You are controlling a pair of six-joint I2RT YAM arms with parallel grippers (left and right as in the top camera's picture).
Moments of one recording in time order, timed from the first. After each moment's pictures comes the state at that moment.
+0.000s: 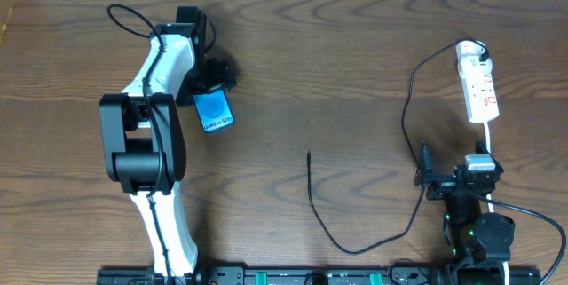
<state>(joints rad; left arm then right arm) -0.02 2.18 1.66 -0.98 0.01 -0.42 0.03 0.01 0.01 -0.07 0.00 -0.01</state>
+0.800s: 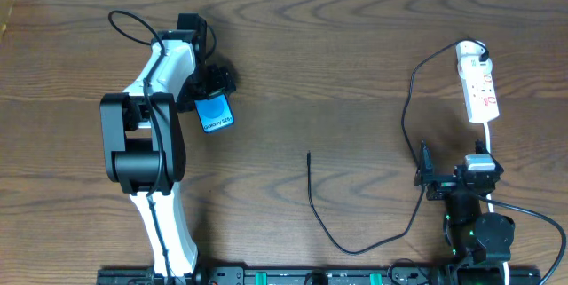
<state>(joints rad) -0.02 2.18 1.60 -0.94 0.01 -0.43 0.03 0.01 0.01 -0.07 0.00 -0.01</state>
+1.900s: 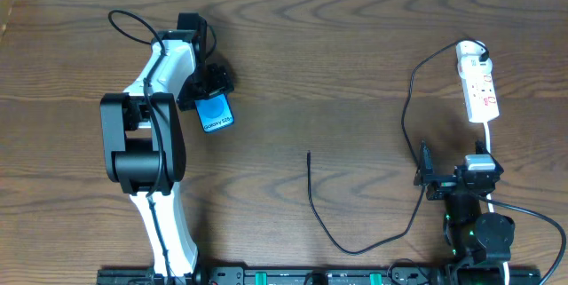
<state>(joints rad) -0.02 2.18 1.60 -0.93 0.00 -0.44 0.03 0.01 0.01 -0.07 0.00 -0.01</state>
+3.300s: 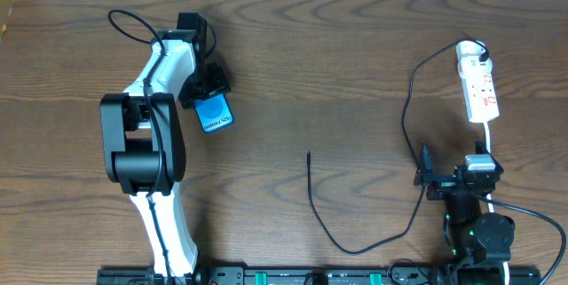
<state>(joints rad) -0.02 2.18 1.60 -0.92 0.00 -0.44 0.03 0.01 0.01 -0.07 0.00 -0.01</state>
